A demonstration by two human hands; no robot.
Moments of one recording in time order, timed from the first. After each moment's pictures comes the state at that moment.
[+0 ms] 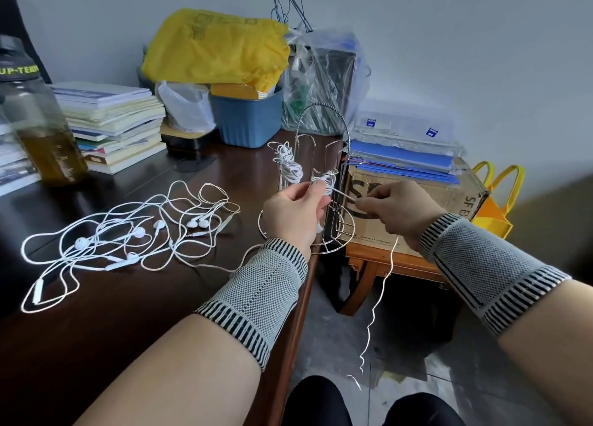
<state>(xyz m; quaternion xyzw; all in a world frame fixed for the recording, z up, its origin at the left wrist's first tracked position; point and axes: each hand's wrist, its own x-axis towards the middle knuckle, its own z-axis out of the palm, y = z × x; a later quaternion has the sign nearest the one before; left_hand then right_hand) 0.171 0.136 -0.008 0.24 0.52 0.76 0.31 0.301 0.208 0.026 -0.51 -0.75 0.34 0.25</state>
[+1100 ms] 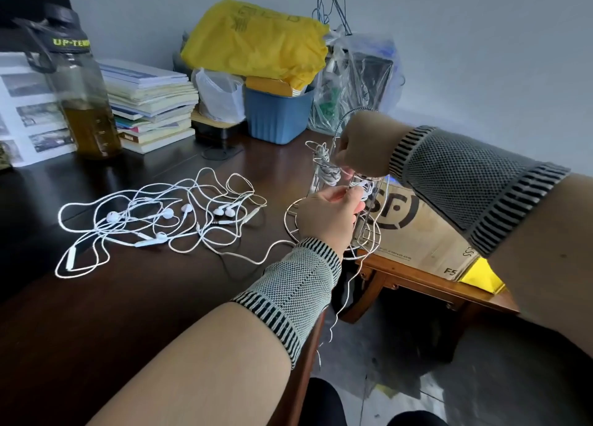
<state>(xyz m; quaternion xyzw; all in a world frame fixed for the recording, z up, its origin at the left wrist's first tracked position) 0.174 0.135 -0.007 0.25 0.56 0.73 0.30 0.200 0.173 0.120 -0.39 -0.92 -0.10 0.03</state>
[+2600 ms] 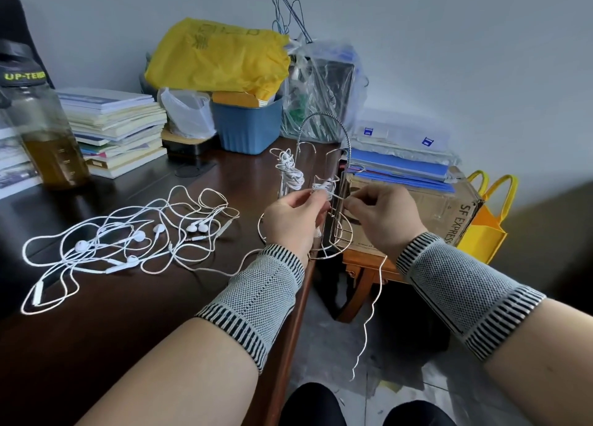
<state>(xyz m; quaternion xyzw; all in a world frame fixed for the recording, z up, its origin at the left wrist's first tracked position) 0.174 0.134 -0.006 0.24 0.52 0.75 0.33 0.286 0.180 0.022 -0.44 -0.78 0.24 0.38</state>
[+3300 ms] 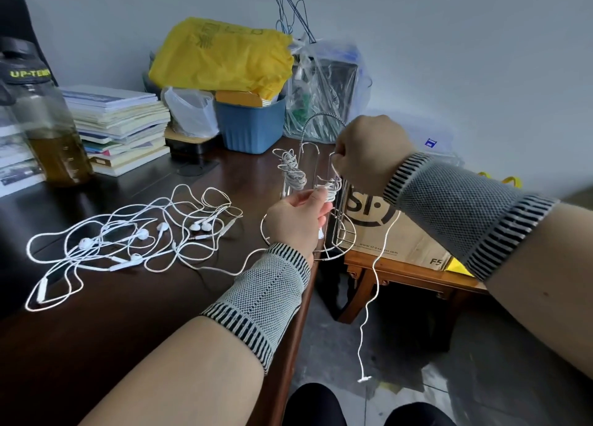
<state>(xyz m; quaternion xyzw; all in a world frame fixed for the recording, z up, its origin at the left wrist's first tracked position) 0.170 0.135 -0.008 0.21 0.50 0.76 0.36 0.246 0.182 0.102 -0.42 -0.87 -0.09 0.22</state>
